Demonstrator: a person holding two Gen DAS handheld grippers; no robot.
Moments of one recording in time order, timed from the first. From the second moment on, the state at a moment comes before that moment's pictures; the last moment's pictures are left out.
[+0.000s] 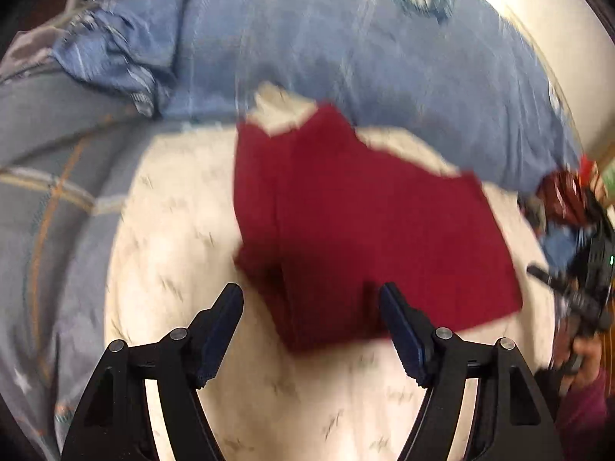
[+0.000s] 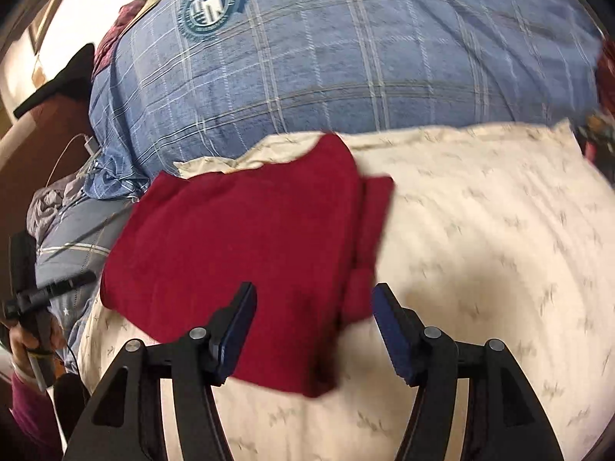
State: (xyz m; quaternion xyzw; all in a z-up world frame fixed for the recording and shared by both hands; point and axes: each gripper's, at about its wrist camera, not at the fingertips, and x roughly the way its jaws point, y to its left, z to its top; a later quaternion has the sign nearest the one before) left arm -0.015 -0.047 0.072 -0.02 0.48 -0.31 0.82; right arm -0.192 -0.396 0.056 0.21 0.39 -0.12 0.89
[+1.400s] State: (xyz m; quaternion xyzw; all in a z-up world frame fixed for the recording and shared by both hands) left arm -0.026 -0.064 0.062 -0.02 0.43 -0.18 0.88; right arm -0.005 -0.278 0.066 0.10 0.39 0.01 0.91
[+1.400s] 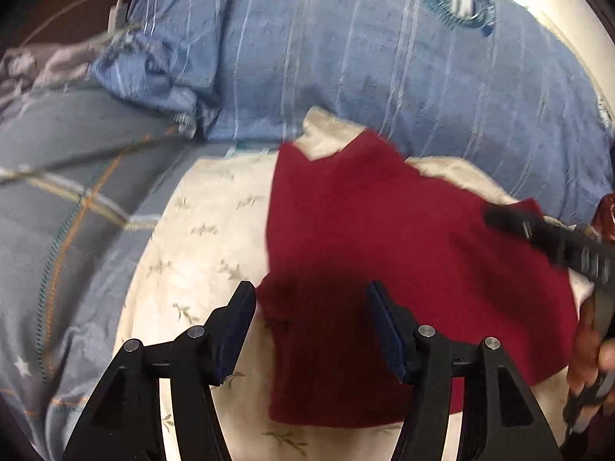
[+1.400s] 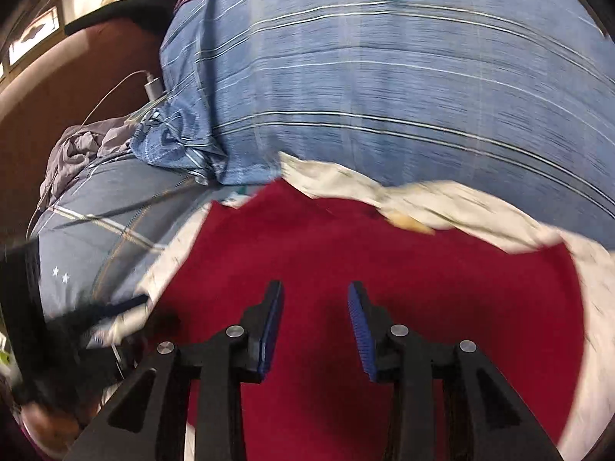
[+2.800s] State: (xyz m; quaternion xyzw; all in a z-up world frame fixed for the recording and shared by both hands) left arm 0.000 -0.070 0.054 -0.02 0.41 -0.17 0.90; right arm 0.051 -0.256 0.031 0.09 0.42 -0.01 0.90
